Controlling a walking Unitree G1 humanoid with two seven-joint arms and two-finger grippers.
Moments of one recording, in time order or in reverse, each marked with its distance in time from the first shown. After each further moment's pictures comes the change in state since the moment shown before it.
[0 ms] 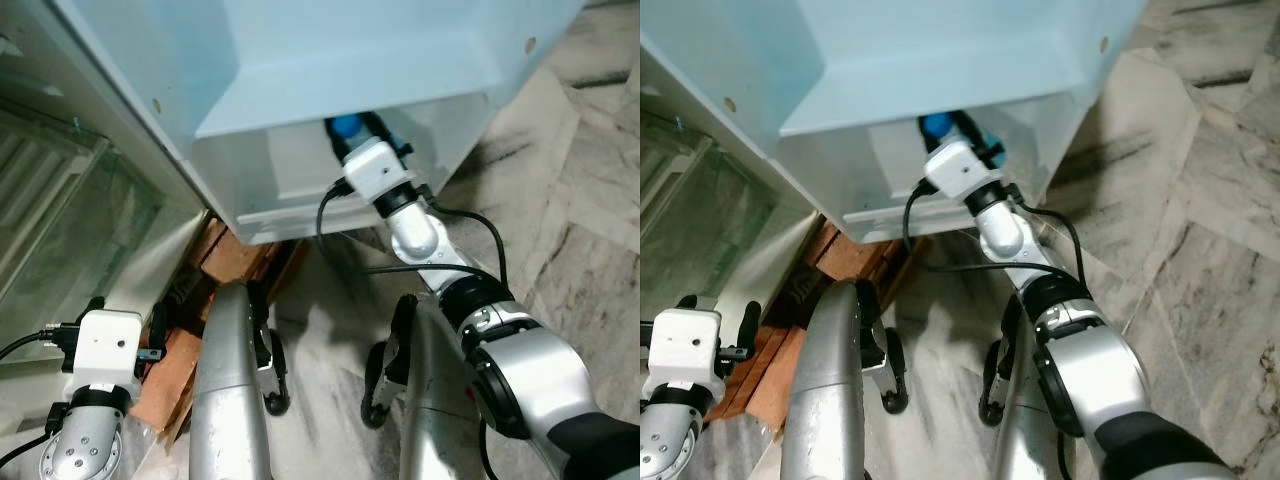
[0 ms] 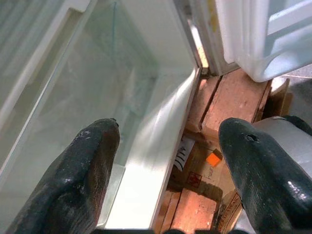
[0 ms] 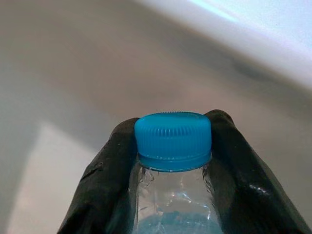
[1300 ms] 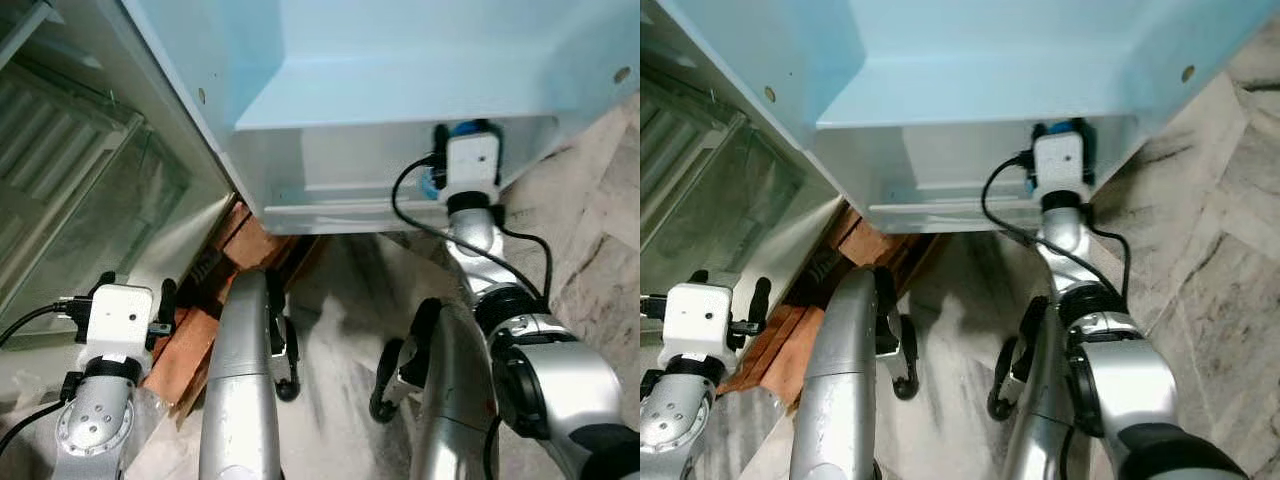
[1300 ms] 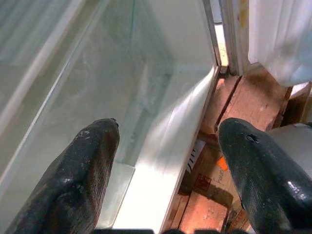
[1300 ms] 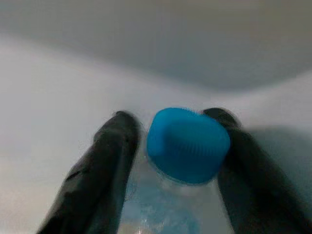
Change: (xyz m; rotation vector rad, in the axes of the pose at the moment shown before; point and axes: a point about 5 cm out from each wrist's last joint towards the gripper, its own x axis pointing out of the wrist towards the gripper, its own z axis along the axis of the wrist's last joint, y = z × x) left arm 0.026 -0.005 0.014 -0.005 -0.069 -0.008; right arm -0.035 -0.064 -0.051 0.079 0.370 -0.443
